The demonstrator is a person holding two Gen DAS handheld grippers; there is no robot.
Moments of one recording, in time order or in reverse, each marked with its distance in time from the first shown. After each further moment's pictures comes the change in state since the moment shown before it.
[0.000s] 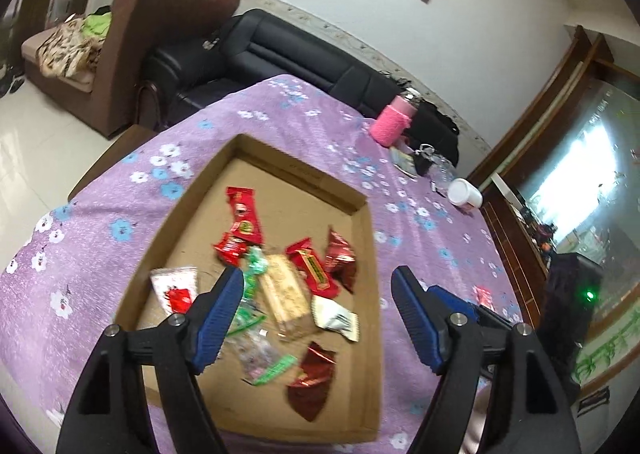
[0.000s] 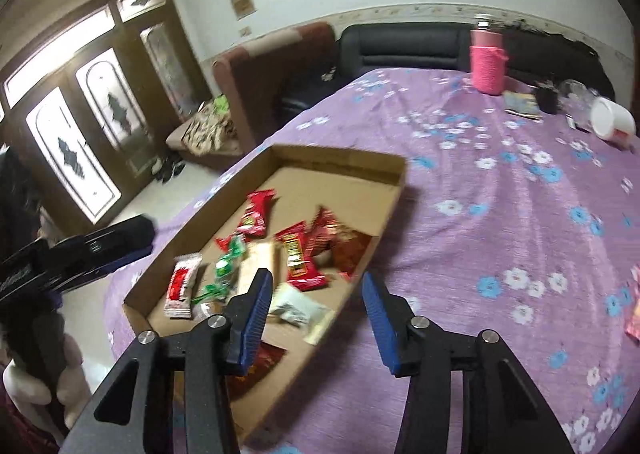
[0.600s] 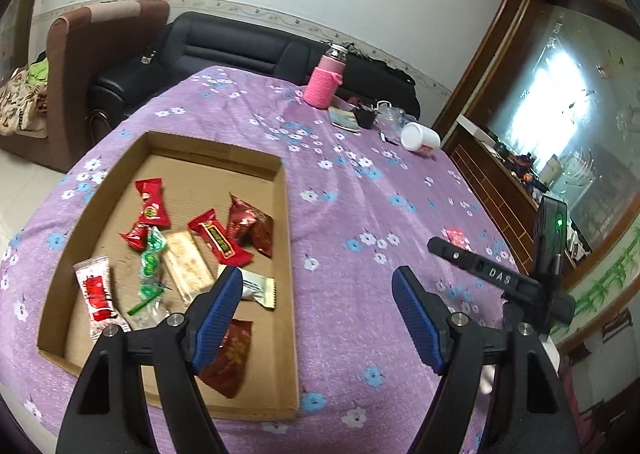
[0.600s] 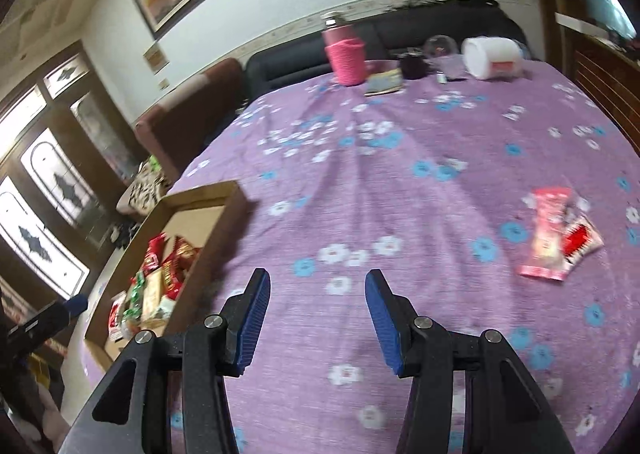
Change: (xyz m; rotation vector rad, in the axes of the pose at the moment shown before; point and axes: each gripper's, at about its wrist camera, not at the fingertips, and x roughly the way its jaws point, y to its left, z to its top) left arm 0.014 -0.086 -0.035 0.228 0.084 -0.055; right arm -0.062 -0.137 -0.025 0.279 -0.073 -0.139
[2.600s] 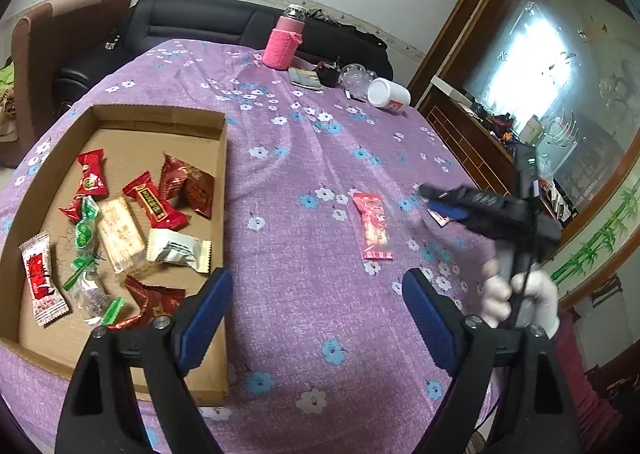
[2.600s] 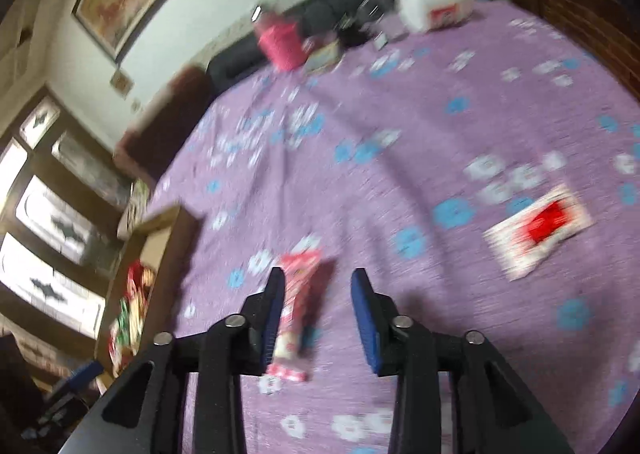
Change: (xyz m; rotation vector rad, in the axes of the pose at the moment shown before) left arm 0.028 -0.041 -0.024 0.070 0.113 -0.081; right arm -0.010 -0.095 0.019 0.215 0.024 -0.017
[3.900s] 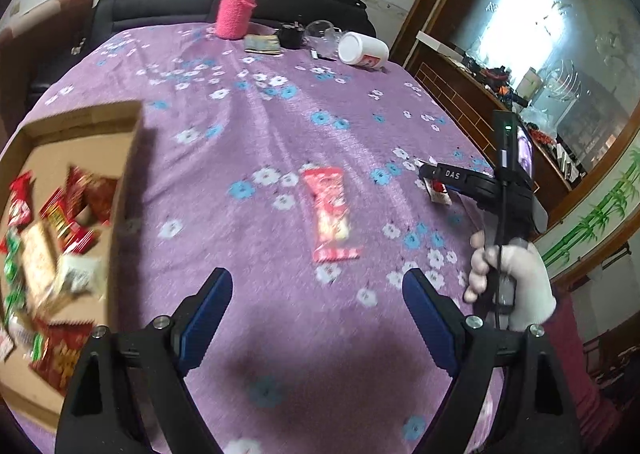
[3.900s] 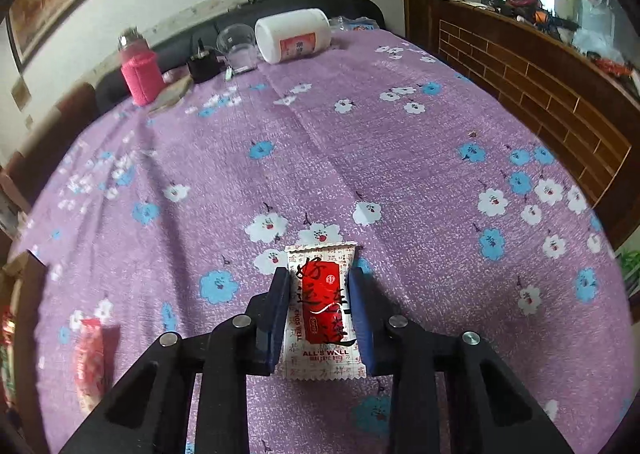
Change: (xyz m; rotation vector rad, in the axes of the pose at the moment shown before) left arm 0.082 -0.066 0.013 0.109 0.127 0.019; right arm 0.020 -0.069 0.020 0.005 -0.072 -0.353
